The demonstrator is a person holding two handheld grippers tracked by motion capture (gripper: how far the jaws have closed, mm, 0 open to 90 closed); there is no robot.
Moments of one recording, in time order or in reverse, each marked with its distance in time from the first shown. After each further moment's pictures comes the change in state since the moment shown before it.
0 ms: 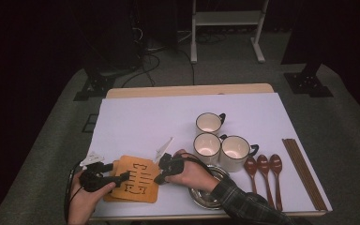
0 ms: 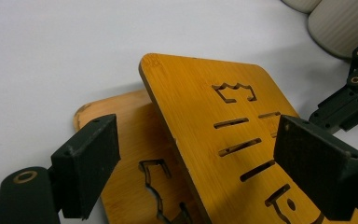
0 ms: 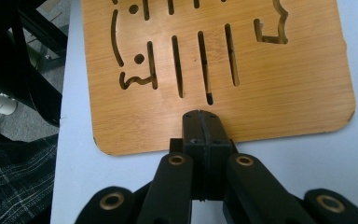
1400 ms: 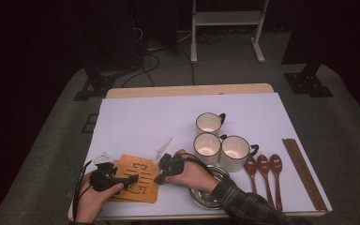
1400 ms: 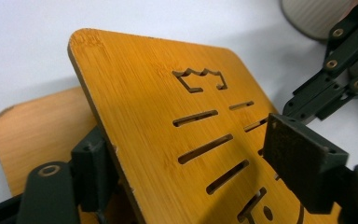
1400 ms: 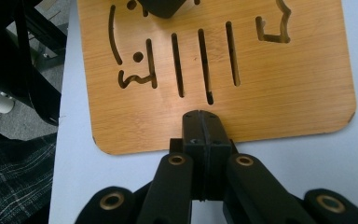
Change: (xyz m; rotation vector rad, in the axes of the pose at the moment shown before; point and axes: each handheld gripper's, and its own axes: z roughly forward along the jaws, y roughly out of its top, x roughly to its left) left arm -0.012 0.002 0.017 0.055 -0.095 0.027; right arm 0.001 0.000 0.000 0.001 -0.005 -0.008
